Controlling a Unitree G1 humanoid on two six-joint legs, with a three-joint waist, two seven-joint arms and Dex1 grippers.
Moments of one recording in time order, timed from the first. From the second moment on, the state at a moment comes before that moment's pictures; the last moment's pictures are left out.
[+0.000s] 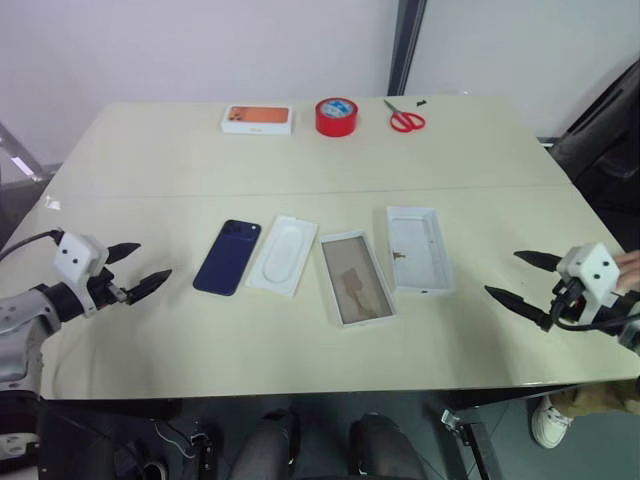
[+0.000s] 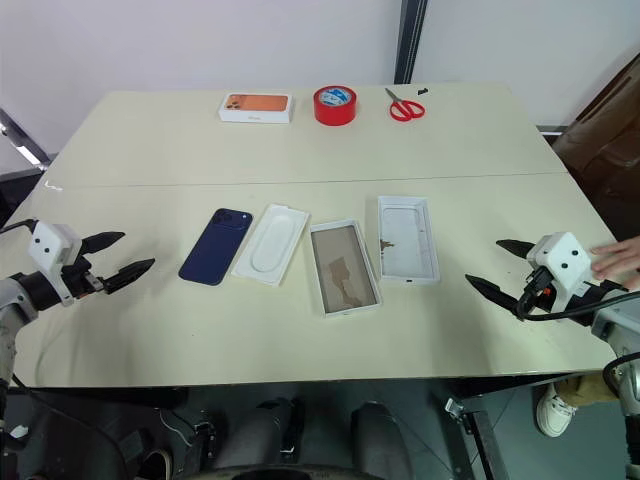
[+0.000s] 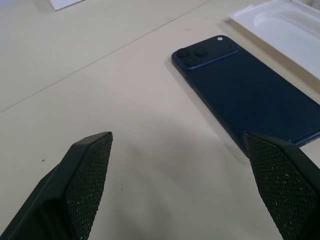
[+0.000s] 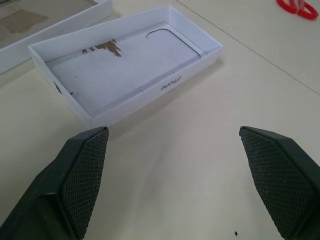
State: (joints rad) left arm -0.17 0.82 0.34 0.36 -0.36 0.02 -1.02; right arm 0.02 -0.86 -0.39 0.03 0.35 0.11 1.00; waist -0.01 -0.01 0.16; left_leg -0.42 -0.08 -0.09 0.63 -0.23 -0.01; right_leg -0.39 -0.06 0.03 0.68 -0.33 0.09
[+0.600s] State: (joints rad) left arm -0.31 0.71 0.19 0.18 -0.38 0.36 -0.92; right arm -0.16 -0.83 -0.22 -0.04 0.33 0.13 0.97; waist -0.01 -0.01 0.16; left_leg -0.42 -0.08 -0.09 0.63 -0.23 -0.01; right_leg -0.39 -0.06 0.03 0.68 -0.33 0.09
